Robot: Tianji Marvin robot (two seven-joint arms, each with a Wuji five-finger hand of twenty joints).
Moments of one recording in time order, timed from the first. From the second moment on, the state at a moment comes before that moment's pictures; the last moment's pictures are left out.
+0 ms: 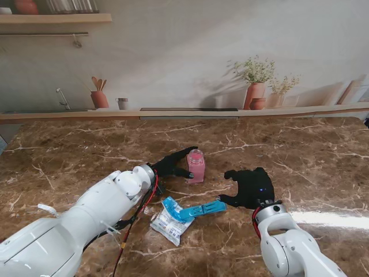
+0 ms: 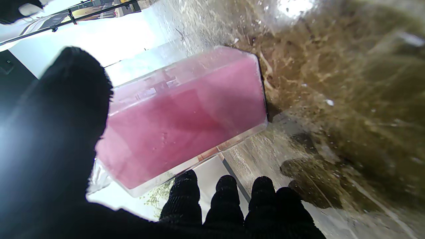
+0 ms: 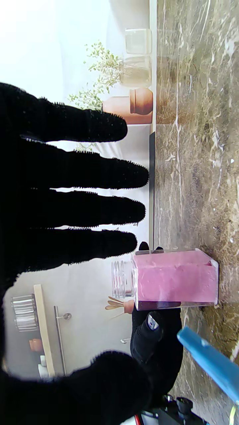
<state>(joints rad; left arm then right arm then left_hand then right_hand) 0.85 -1.47 -0.66 -0.44 -0.09 -0.49 -0.17 -1.82 -1.07 1.27 -1.83 -1.14 0.16 -0.14 0.48 -0.73 0.62 -0.13 0.17 -0.09 0.00 0.25 0.15 -0.02 0.01 0.30 0.07 0.01 0.06 0.36 -0.10 -0.13 0.11 0.55 0.14 -0.59 0.79 -0.06 0.68 -0.11 0.34 0.58 0.89 -0.09 0.27 0.47 0.85 -0.03 0.31 0.50 0.38 0.10 0.82 0.64</state>
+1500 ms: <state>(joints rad) 0.84 -1.59 -0.78 -0.29 -0.06 -0.53 -0.15 -1.81 -1.07 1.25 -1.81 -1.12 0.19 -0.14 0.77 -0.69 0.55 -0.16 0.44 -0.18 0.55 0.59 0.19 -0.03 0.22 0.34 0.07 0.01 0.10 0.45 -0.14 -0.15 0.05 0.68 0.18 -0.56 0.78 -0.06 0.70 -0.11 0.37 0.58 0.92 -0.08 0.30 0.47 0.85 -0.03 0.32 0.50 0.38 0.10 0.82 0.64</state>
